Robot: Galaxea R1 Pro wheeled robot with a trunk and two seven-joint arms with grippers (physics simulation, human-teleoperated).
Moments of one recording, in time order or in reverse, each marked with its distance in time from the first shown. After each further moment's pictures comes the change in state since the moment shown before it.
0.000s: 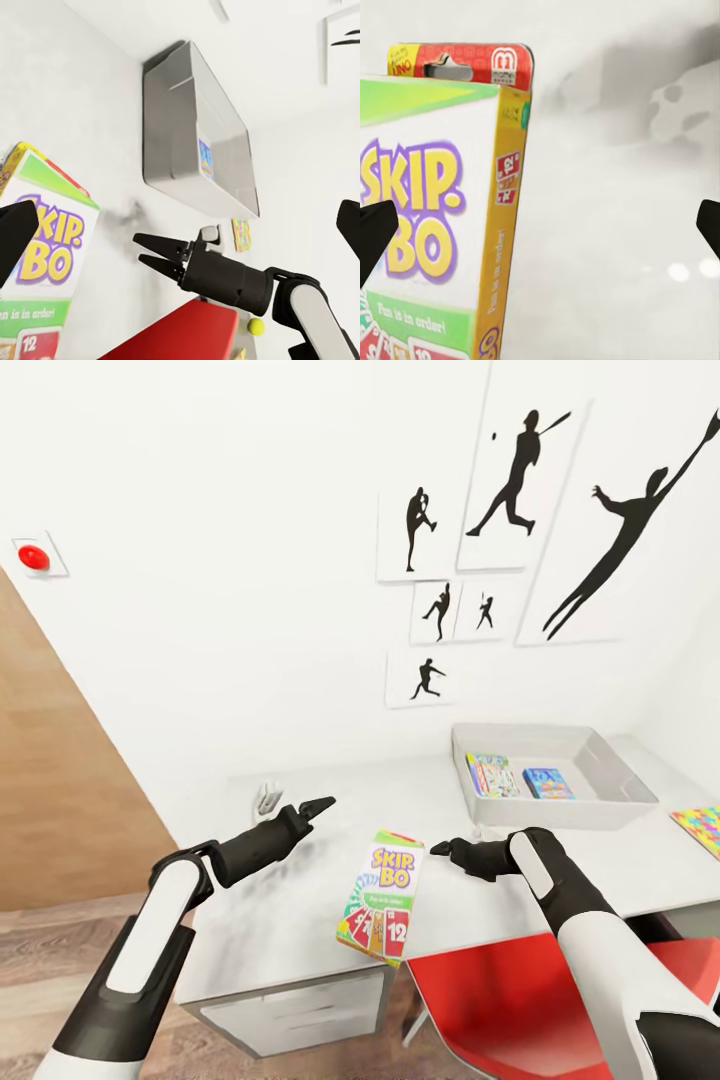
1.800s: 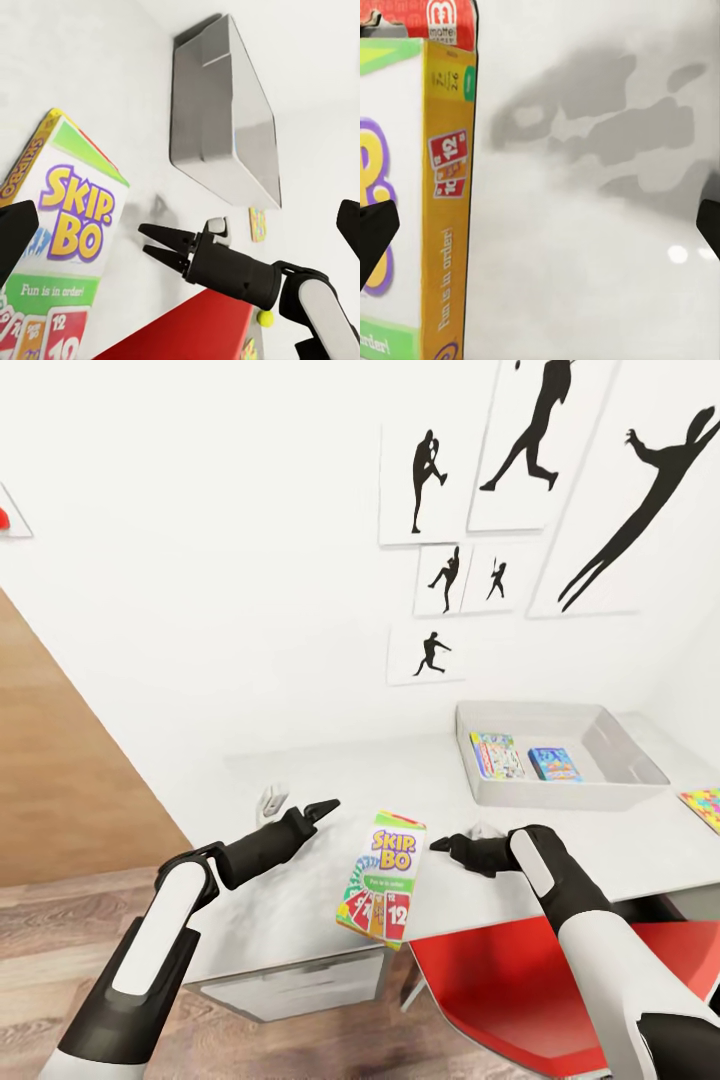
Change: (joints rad) left arm 0.002 -0.006 -0.021 0.005 -0.012 -0.013 0.001; right arm 0.001 -0.001 0.000 -0.023 -0.002 -0.001 0.007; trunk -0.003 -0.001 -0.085
